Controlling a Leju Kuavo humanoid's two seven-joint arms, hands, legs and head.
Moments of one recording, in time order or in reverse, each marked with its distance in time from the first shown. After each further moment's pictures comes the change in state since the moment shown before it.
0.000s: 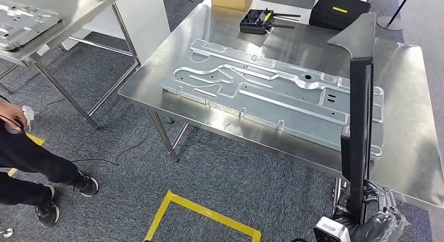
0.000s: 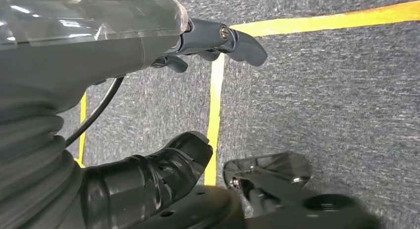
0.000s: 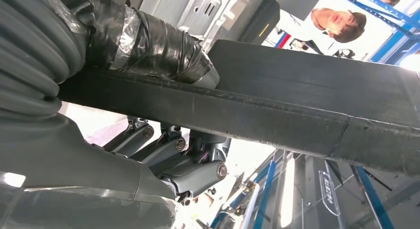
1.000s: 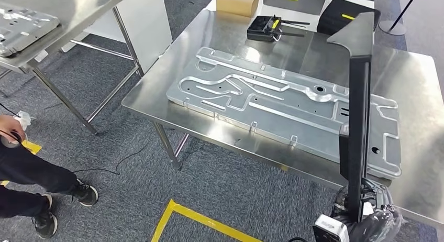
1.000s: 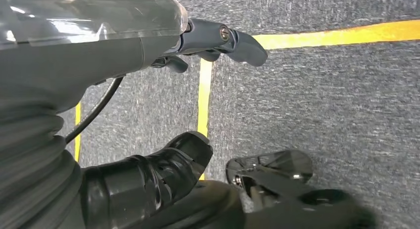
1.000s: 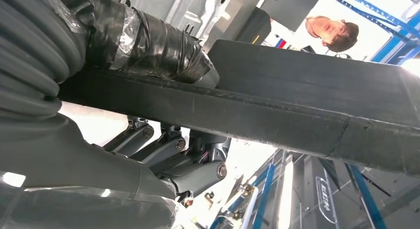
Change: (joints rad) left arm 0.000 0.000 0.007 0.002 -0.002 0.004 0.003; right arm 0.001 0.001 0.000 -0.002 -0.008 0.000 0.008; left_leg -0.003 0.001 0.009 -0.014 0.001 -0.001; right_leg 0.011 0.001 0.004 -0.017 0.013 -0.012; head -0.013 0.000
